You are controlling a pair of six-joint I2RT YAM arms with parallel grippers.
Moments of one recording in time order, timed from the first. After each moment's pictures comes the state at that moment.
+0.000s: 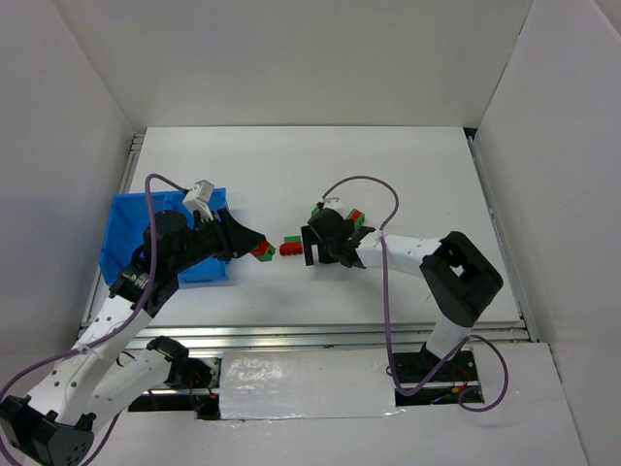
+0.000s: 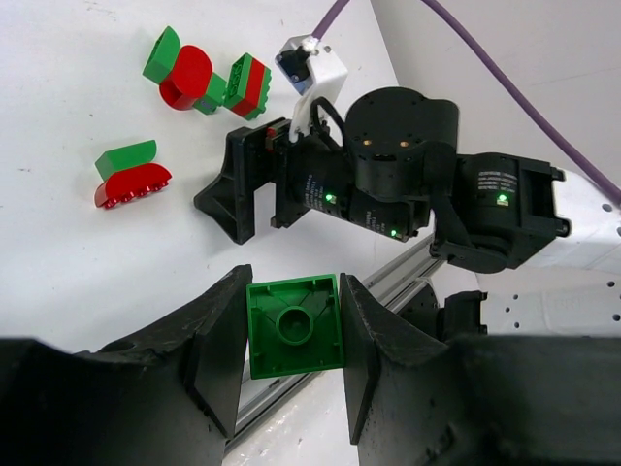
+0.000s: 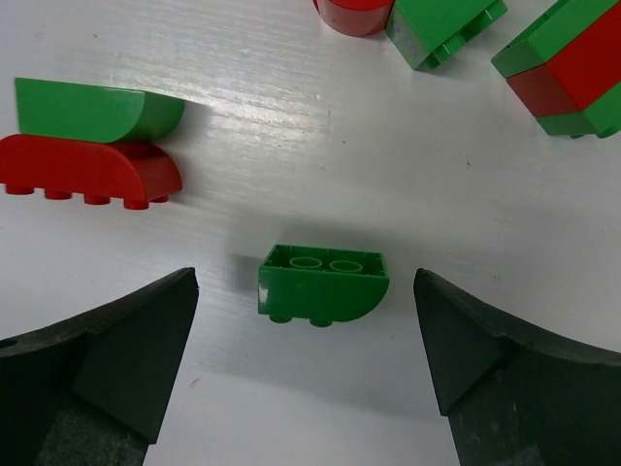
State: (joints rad) left arm -0.42 0.79 0.78 -0.28 0.32 -0.71; right arm 0.77 1.71 0.97 -0.19 0.30 0.50
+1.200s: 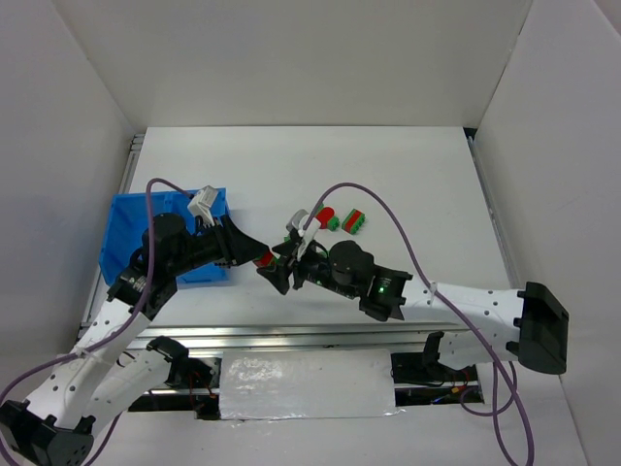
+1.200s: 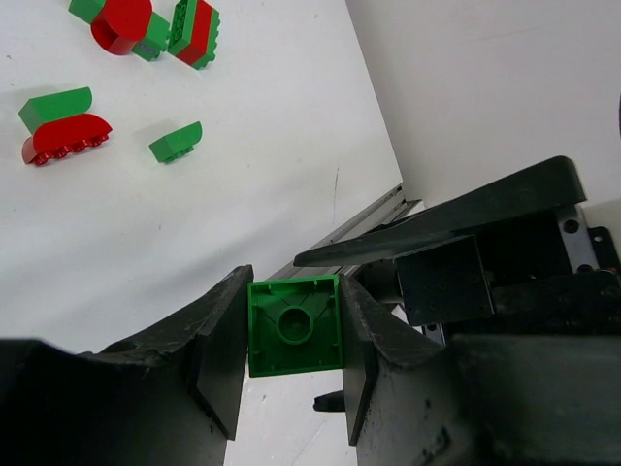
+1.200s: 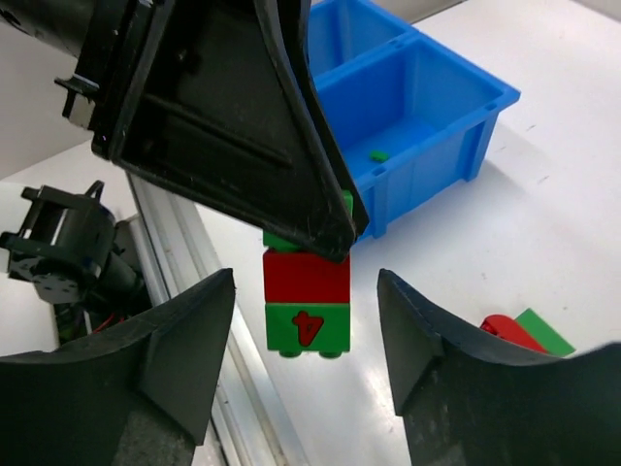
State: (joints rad) left arm -0.41 0.76 0.77 -0.31 0.46 -0.77; right arm 1.16 1.20 0.80 0.33 0.09 0.14
